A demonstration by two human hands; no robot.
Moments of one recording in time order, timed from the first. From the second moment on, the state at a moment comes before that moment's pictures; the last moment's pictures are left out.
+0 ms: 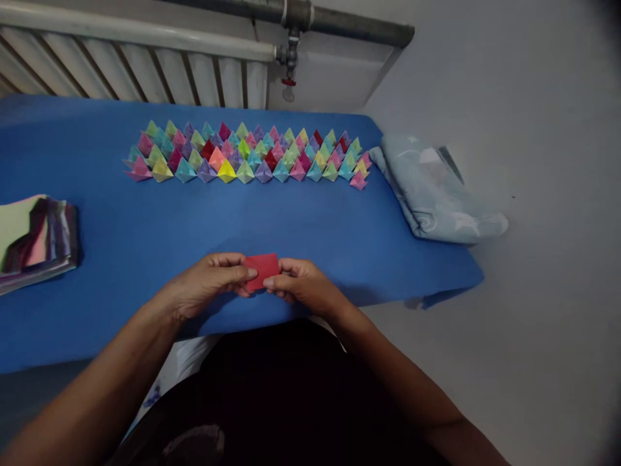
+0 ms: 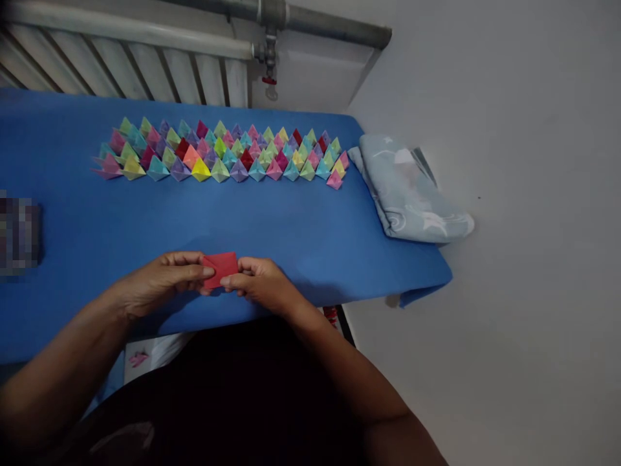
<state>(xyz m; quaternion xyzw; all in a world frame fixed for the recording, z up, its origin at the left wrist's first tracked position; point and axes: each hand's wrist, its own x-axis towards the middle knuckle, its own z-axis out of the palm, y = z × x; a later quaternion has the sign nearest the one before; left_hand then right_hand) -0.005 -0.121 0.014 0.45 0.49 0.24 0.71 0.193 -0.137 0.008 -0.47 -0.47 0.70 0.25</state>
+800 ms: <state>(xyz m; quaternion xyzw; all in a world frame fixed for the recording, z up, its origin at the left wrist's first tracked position) -0.009 -0.116 0.012 0.78 0.44 0.25 0.37 0.194 -0.122 -0.009 -0.39 -0.83 0.26 0.32</state>
